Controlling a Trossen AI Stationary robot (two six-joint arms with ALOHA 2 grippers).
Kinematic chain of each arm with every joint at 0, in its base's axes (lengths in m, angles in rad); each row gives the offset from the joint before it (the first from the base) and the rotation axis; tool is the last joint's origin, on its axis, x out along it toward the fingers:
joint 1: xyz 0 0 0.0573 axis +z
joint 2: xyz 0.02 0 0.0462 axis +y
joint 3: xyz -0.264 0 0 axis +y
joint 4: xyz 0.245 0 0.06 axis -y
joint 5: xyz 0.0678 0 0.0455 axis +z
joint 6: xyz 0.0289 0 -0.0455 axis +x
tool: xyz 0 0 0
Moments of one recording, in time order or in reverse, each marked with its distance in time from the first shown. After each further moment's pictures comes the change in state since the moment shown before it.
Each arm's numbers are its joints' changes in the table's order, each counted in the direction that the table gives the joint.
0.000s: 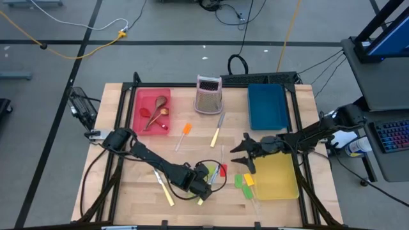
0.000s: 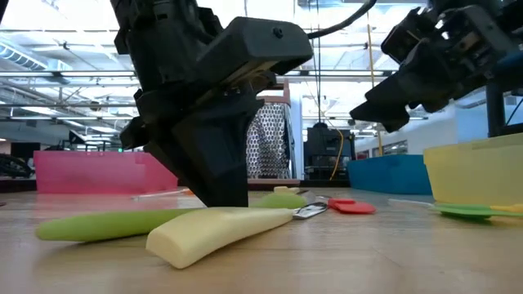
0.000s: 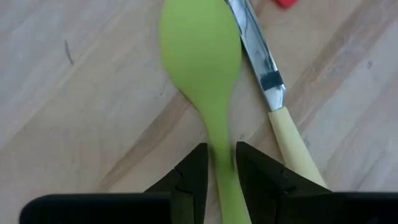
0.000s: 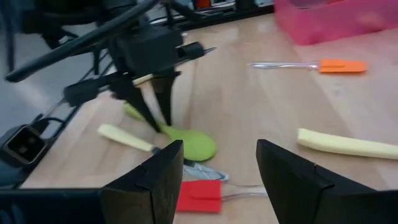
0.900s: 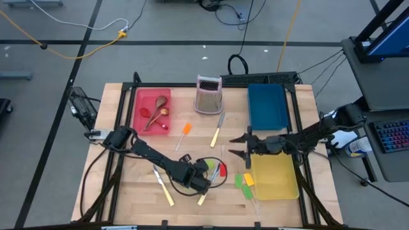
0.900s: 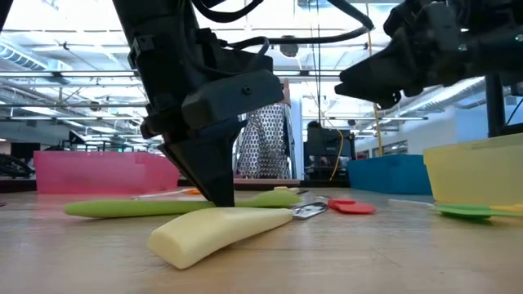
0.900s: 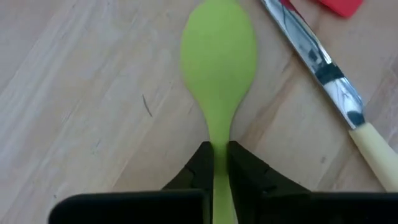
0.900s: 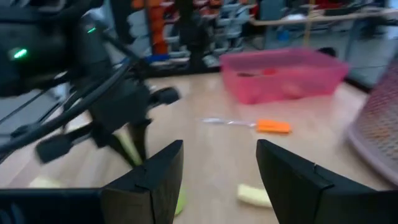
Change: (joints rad) left arm 0.038 -0.003 0.023 -0.129 0.105 0.175; right arm 0.021 0.000 0.000 0.162 -0.282 -0.147
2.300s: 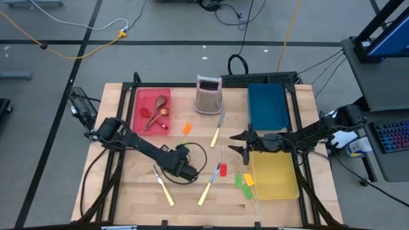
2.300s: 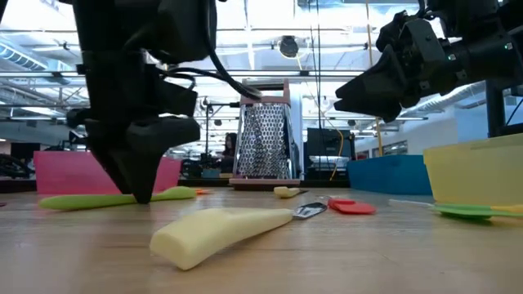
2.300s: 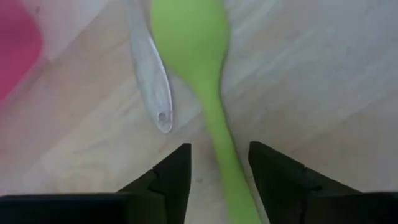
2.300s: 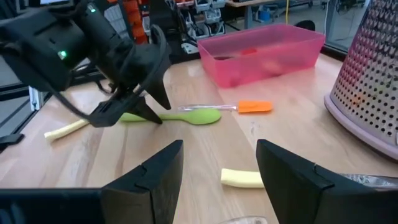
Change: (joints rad) left arm 0.050 -0.156 0.256 -0.173 -0.024 -0.351; right arm -0.053 0.000 0.000 -0.072 0.004 0.117
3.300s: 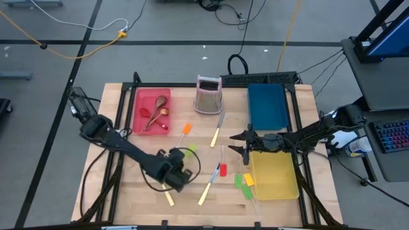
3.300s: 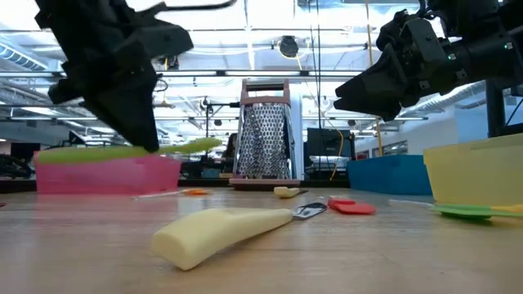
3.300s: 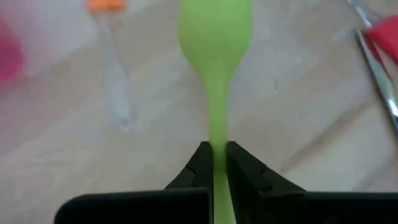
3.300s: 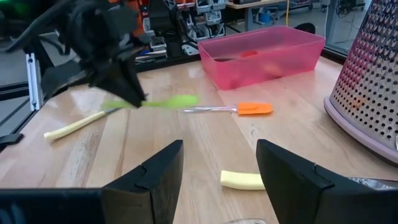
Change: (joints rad) left arm -0.152 -0.205 0.056 0.145 0.202 -0.097; right arm 0.000 0.000 0.000 0.008 -0.002 -0.012
